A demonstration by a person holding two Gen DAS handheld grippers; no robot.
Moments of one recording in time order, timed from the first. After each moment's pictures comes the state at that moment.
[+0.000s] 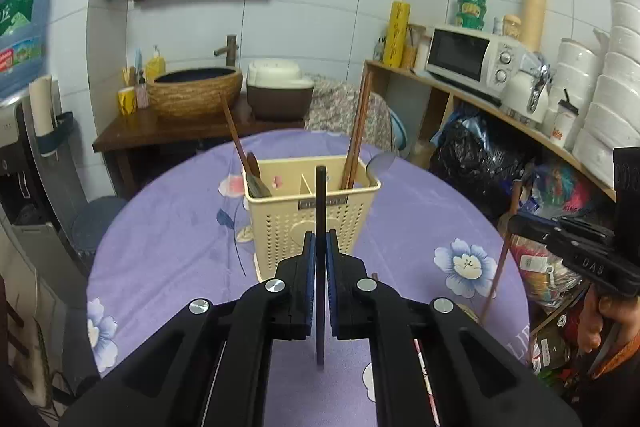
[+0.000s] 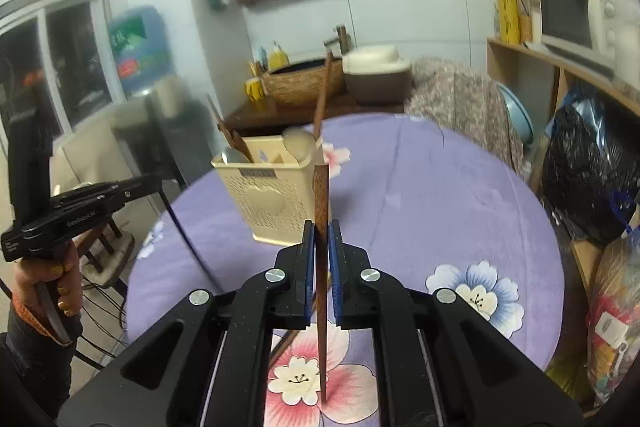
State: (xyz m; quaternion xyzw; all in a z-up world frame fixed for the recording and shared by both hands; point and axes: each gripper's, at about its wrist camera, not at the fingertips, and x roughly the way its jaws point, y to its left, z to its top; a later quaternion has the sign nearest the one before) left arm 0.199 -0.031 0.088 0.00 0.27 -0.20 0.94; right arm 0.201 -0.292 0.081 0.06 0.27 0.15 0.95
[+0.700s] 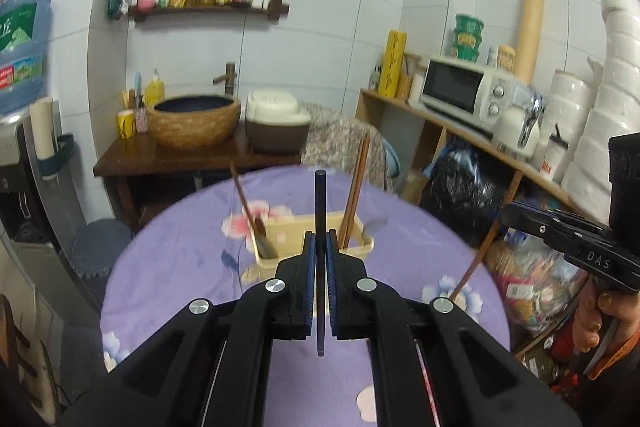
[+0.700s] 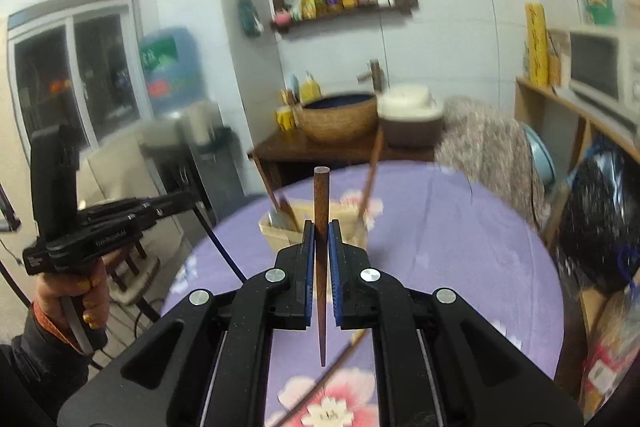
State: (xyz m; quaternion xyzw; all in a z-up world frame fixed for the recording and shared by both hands) left arm 0.208 -0.017 0.154 -0.02 0.23 -0.21 0.95; right arm 0.218 -0.263 0.171 0.05 0.22 0.20 0.96
